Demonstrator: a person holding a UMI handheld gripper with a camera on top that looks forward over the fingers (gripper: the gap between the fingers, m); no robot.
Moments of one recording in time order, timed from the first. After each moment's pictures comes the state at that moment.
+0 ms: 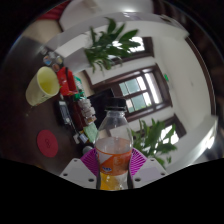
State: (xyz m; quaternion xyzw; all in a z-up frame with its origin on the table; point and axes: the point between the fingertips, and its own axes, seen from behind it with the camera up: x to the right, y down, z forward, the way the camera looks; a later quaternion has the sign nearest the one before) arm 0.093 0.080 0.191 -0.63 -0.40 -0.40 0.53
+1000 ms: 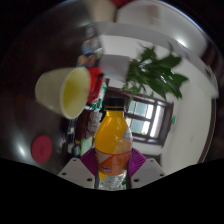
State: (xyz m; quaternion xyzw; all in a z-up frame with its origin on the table) arm -0.025 0.125 0.177 -0.47 -0.57 -0.53 0.41
